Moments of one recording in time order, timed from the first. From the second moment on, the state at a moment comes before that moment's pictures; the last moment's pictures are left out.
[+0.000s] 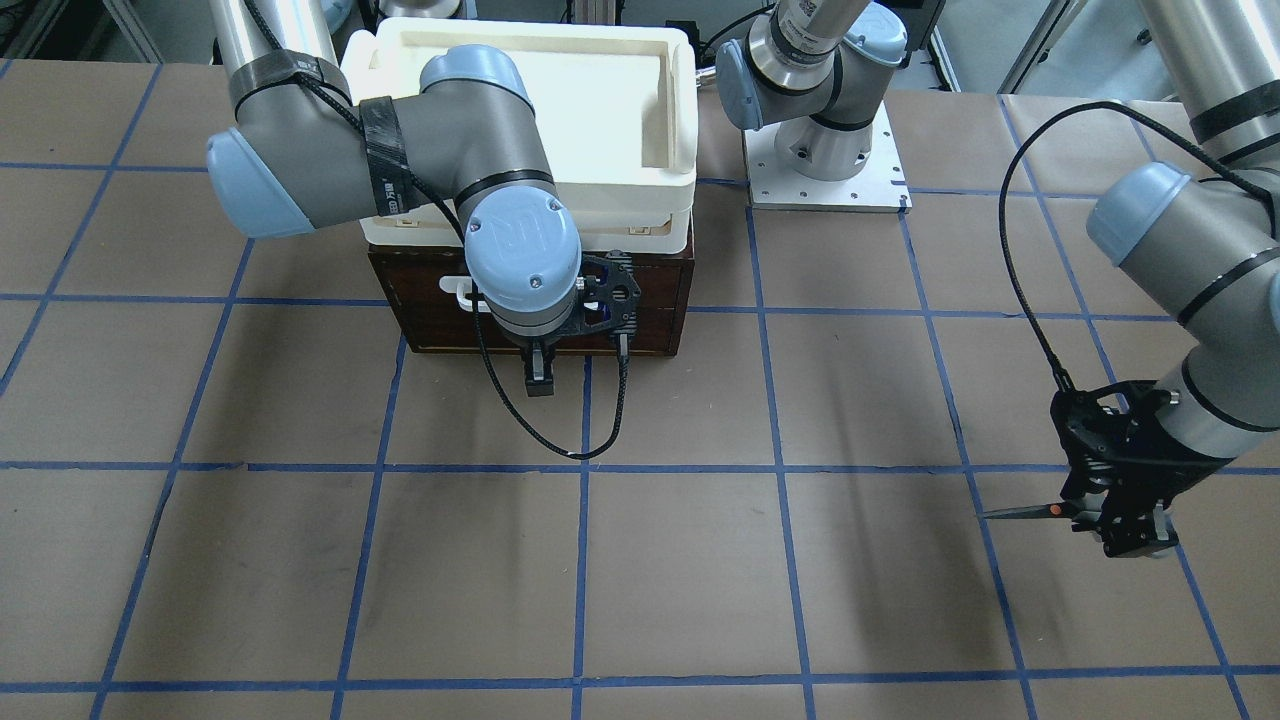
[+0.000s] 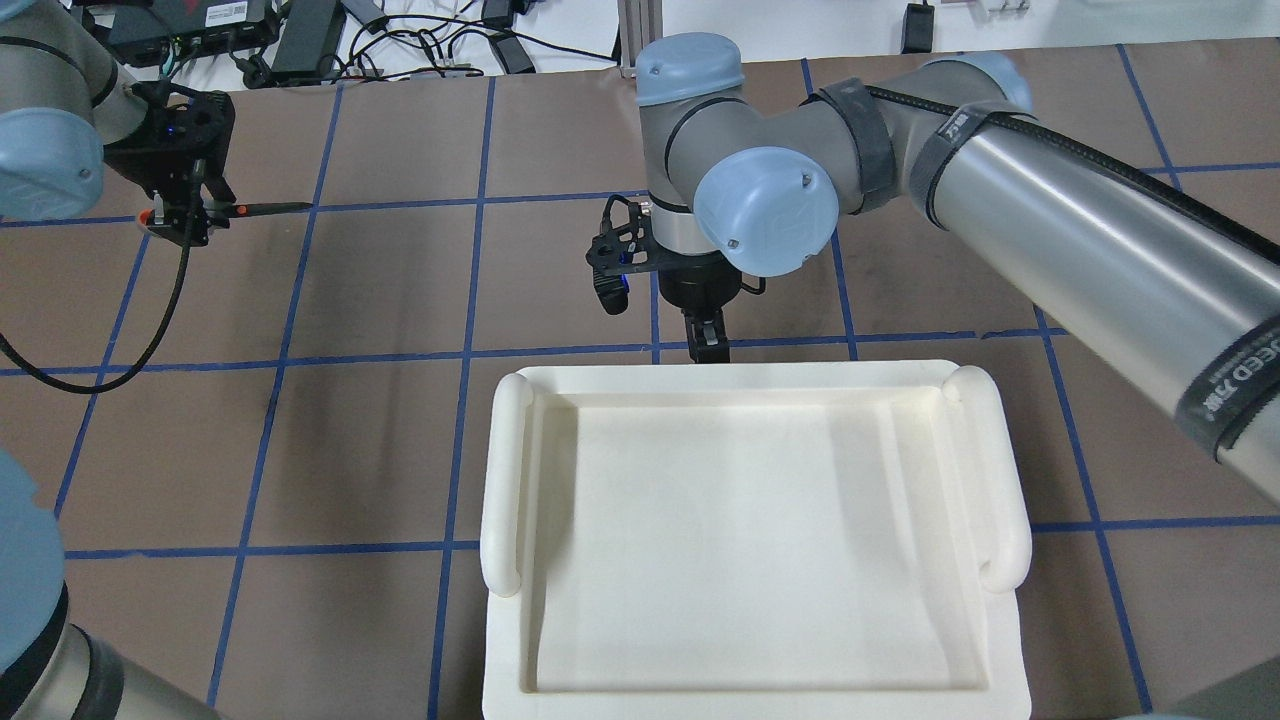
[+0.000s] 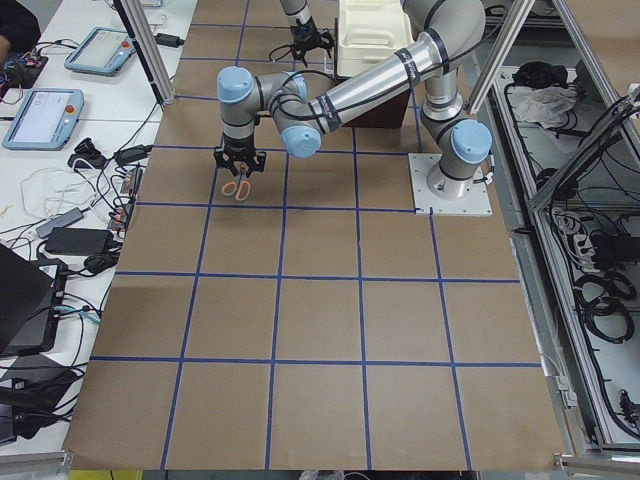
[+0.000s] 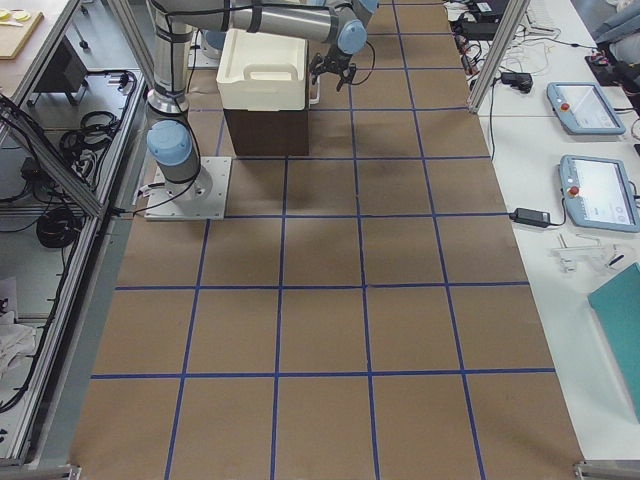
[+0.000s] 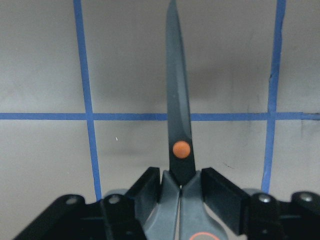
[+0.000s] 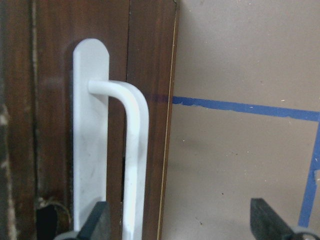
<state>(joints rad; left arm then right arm) -1.21 -1.95 -1.54 -1.10 1.56 1.95 1.91 -1.18 1.53 -1.56 -1.50 -1.33</state>
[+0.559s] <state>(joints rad) -1.21 -1.95 -1.54 -1.10 1.56 1.95 1.91 -1.18 1.55 -1.57 -1.51 -1.34</state>
